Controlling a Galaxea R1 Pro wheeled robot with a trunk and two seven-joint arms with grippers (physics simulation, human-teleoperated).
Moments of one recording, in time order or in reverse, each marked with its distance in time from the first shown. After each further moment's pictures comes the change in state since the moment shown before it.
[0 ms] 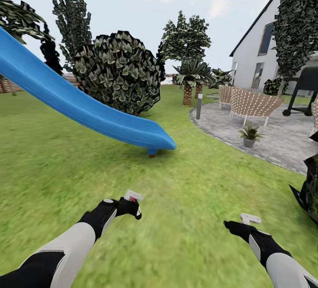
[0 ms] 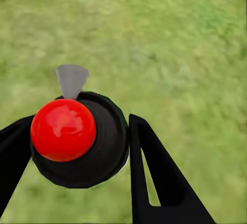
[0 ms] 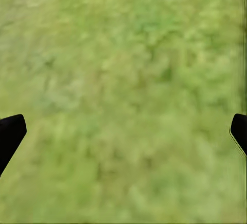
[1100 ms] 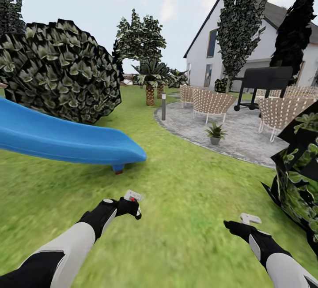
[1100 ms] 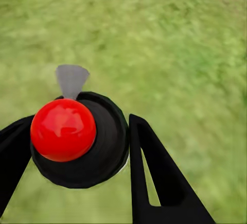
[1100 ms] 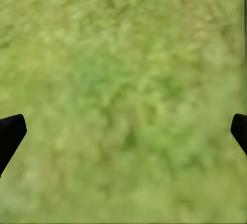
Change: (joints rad) left arm 0.000 0.001 0.000 0.001 0.000 0.000 0.000; right arm 0.000 0.000 -0.001 0.000 -0.001 0.000 0.000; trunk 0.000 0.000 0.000
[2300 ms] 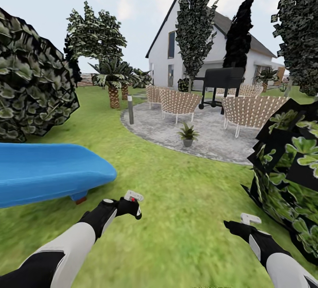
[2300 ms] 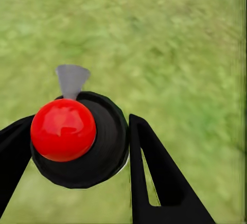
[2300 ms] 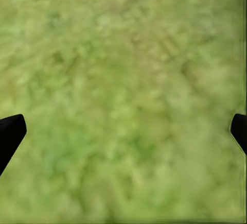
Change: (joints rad) left arm 0.000 -0.001 0.000 0.000 0.000 0.001 0.000; right arm 0.000 0.000 0.000 0.000 0.000 0.000 0.000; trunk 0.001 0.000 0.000
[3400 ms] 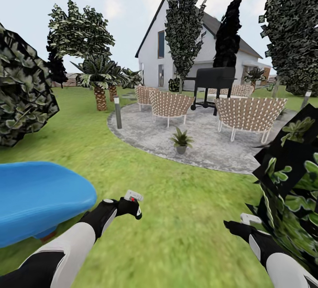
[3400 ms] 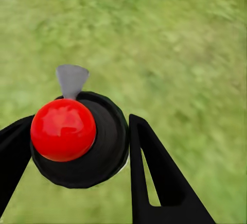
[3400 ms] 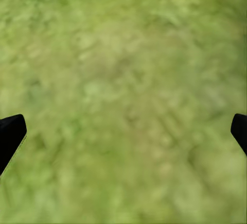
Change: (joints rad) left arm 0.000 0.000 0.000 -0.001 0.002 0.000 0.000; right arm 0.000 0.000 0.000 0.000 0.001 0.000 0.000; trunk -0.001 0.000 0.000
